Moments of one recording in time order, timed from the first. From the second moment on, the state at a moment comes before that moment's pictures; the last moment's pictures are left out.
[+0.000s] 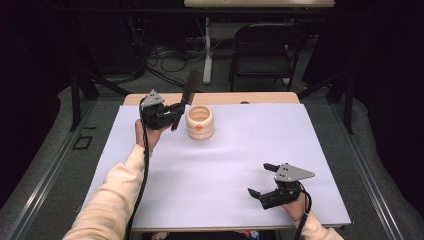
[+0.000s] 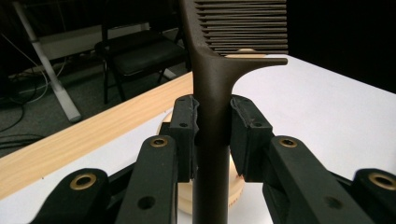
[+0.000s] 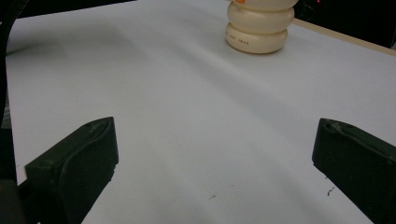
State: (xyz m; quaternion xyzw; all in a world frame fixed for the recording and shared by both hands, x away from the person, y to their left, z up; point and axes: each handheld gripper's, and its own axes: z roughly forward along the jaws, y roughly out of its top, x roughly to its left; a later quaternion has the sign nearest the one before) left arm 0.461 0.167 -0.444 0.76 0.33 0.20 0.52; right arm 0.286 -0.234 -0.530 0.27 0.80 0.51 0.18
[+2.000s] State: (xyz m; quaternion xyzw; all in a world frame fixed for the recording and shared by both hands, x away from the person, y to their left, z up) left arm 0.489 0.130 -0.420 0.75 0.31 0.22 0.54; right arm 0.287 -0.234 -0.531 0.27 0.79 0.51 0.18
